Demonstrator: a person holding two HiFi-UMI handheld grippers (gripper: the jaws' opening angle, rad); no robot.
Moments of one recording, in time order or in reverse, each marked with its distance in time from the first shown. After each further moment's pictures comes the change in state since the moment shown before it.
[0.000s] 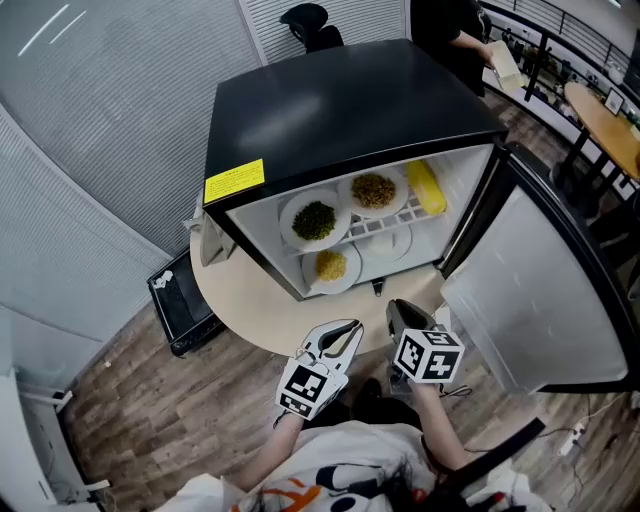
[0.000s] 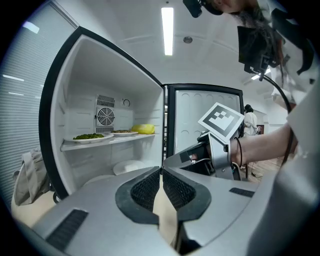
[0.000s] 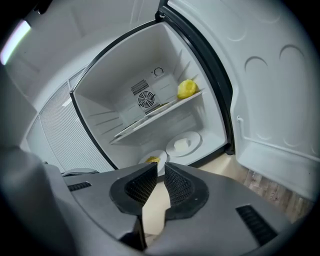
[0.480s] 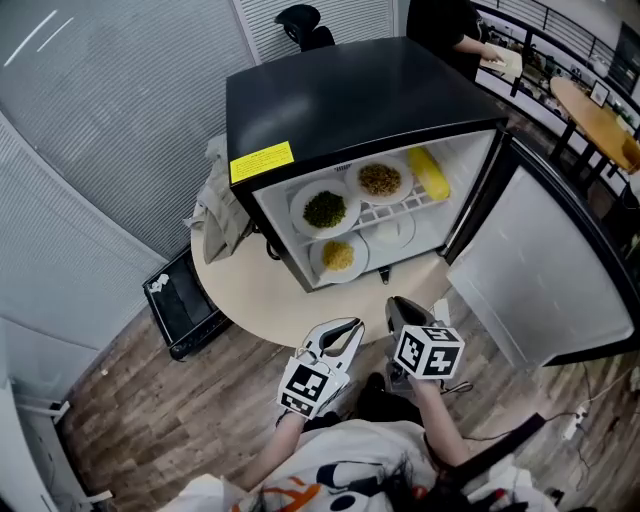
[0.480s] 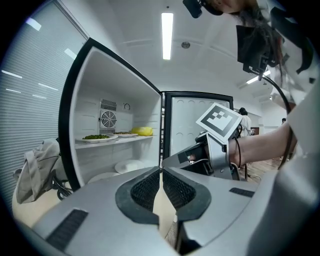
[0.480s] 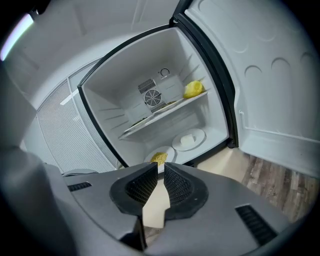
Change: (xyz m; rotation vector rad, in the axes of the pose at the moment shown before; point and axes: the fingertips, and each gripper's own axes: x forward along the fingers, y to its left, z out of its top) left arm -0.041 0.000 -0.008 0.002 -0.029 -0.046; right arm -0.011 0.035 -0.021 0.000 -0.013 -0.037
